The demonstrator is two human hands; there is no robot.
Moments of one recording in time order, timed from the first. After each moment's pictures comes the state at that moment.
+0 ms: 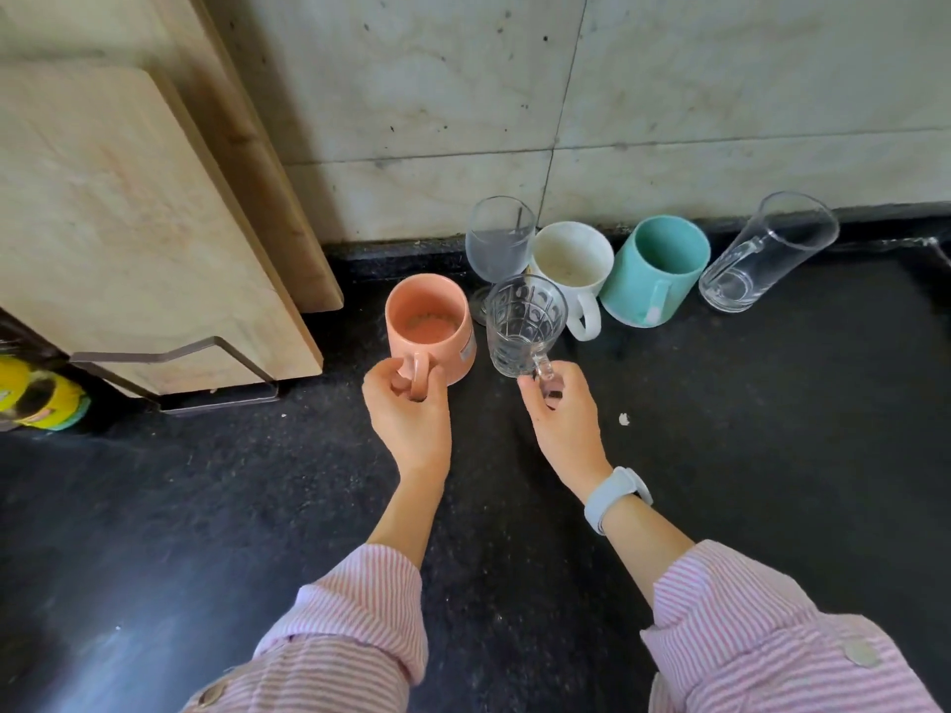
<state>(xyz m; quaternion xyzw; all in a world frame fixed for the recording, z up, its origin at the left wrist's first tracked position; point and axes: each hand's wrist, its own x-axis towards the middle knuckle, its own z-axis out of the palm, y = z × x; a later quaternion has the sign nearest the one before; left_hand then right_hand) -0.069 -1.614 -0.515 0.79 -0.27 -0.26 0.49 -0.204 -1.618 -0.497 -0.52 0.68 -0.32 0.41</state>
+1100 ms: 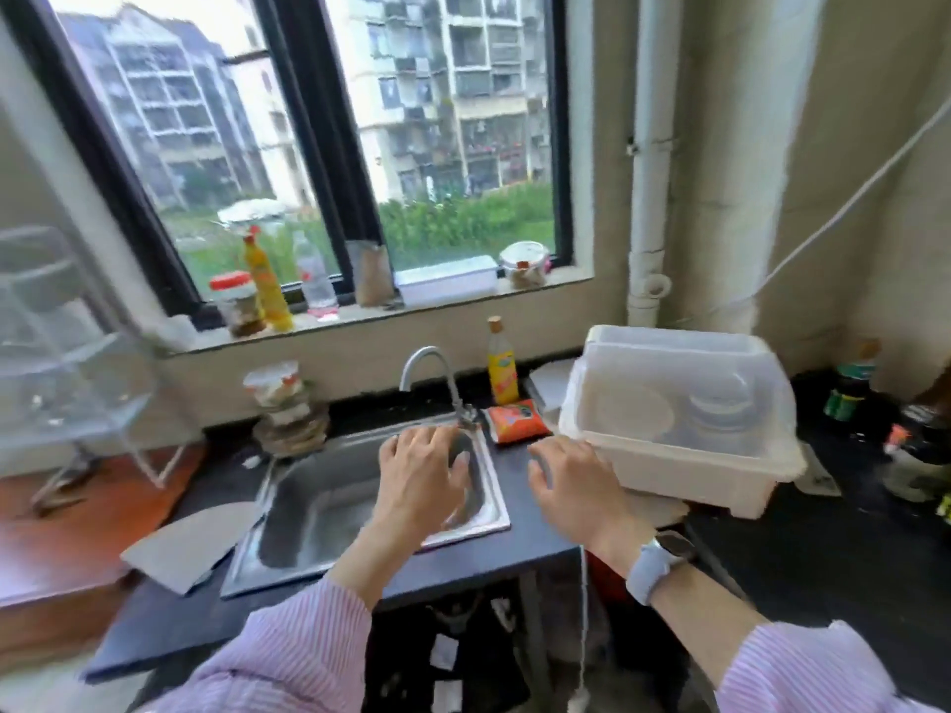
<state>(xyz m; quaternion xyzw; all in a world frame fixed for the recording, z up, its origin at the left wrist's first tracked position) 0.152 -0.865 -0.227 0.97 -0.10 0.19 0.14 0.124 -1.051 -0.233 -0.95 -0.09 -0.18 0.25</state>
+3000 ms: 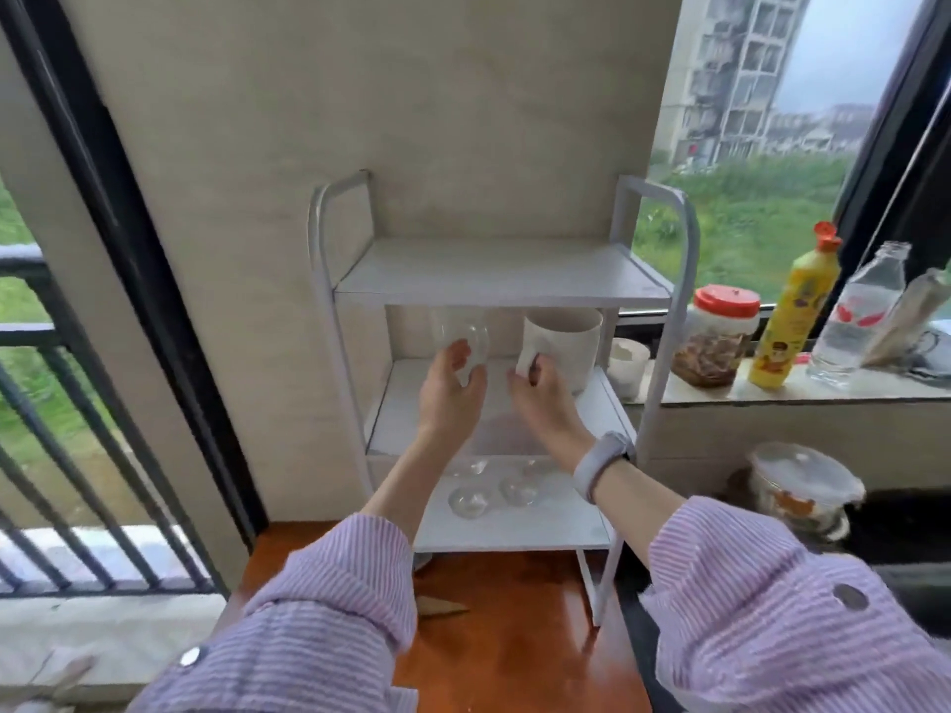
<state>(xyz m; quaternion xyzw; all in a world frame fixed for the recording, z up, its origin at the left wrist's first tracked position) 0.516 0.064 -0.170 0.81 0.04 0.23 0.54 0.527 -0.045 -0.166 -0.81 -0.05 -0.07 0.58</state>
